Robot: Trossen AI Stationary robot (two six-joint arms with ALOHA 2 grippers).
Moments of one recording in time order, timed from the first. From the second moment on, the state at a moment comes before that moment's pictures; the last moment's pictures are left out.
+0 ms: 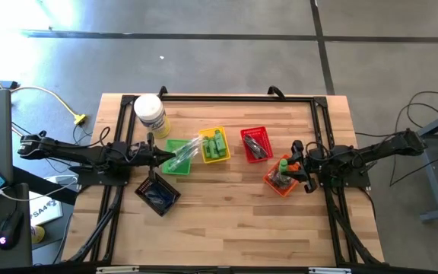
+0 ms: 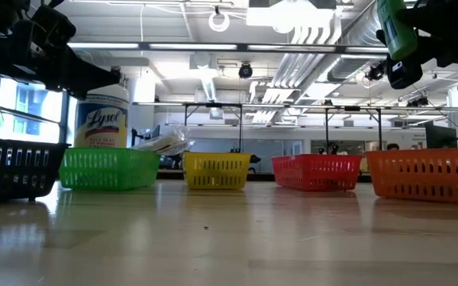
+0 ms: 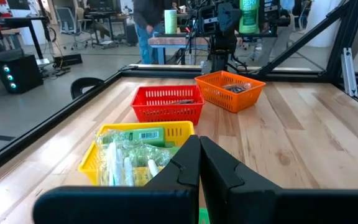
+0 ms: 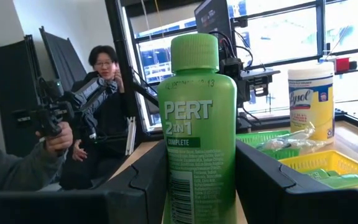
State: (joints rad) left arm -0.09 0.38 0.06 0.29 -0.26 0.00; right arm 0.23 0.36 0.01 0.51 0.07 0.16
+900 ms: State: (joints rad) left arm -0.09 0.38 0.06 0.29 -0.26 0.00; right arm 0.23 0.36 0.01 0.47 0.07 0.18
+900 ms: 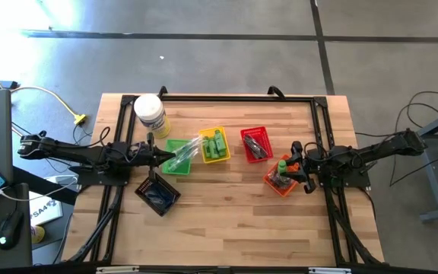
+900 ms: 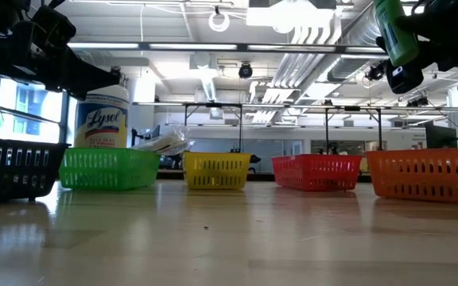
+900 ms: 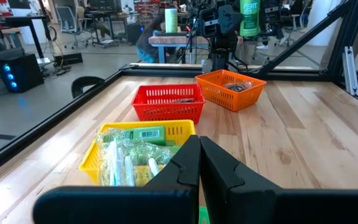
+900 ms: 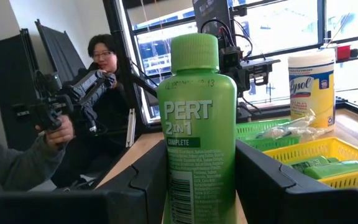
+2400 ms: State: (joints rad) left arm -0.09 0.38 0.06 0.29 -0.26 -0.06; right arm 0.23 0.67 0.33 0.27 0.19 0.28
